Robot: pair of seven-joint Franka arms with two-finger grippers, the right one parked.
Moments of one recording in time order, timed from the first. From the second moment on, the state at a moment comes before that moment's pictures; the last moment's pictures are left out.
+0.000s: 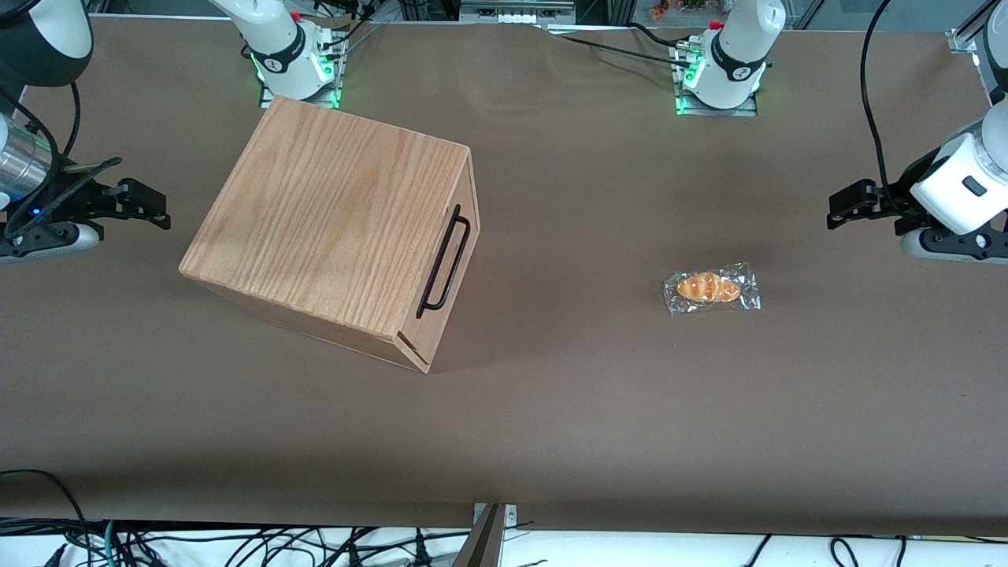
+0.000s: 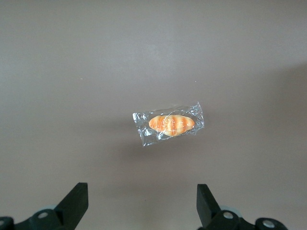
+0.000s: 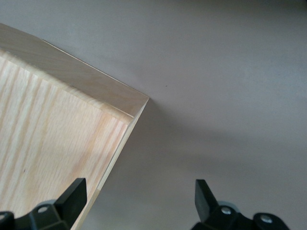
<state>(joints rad) -0.02 0.13 -0.02 -1.51 -0.01 1.55 0.01</state>
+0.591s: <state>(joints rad) -0.07 0.14 -0.04 -1.51 -0.13 1.55 0.01</state>
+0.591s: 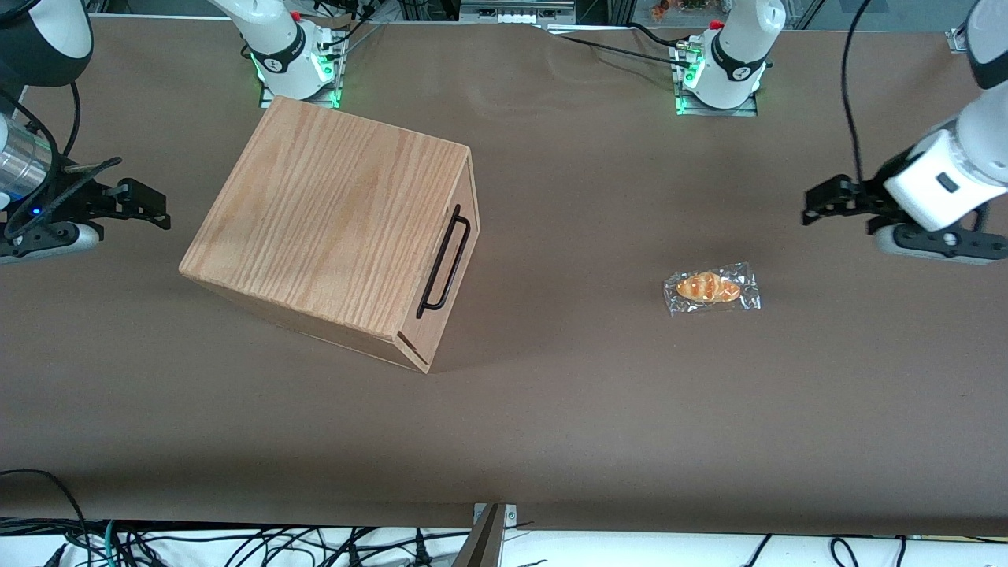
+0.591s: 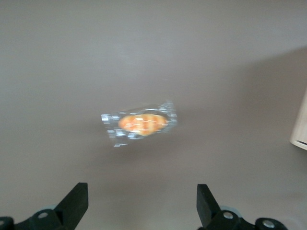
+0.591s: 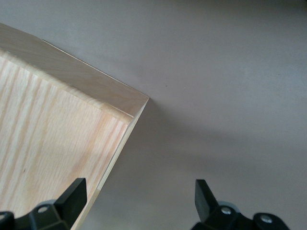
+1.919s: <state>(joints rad) -0.61 0.56 -0.06 -1.33 -0.38 2.08 -0.43</state>
